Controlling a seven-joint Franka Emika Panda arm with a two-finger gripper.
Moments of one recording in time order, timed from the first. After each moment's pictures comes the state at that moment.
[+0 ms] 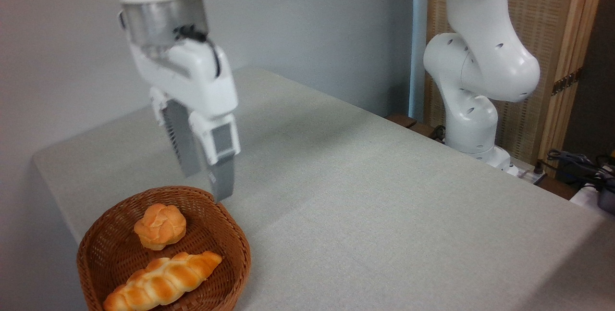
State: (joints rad) arm -0.03 0.15 0.01 -1.47 0.03 1.72 0.75
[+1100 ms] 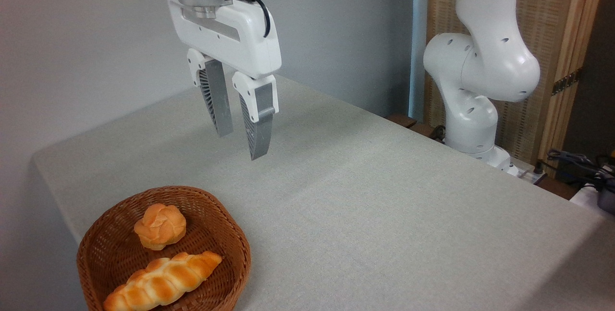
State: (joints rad) arm -0.03 -0.01 0.00 -1.61 -0.03 1.66 0.75
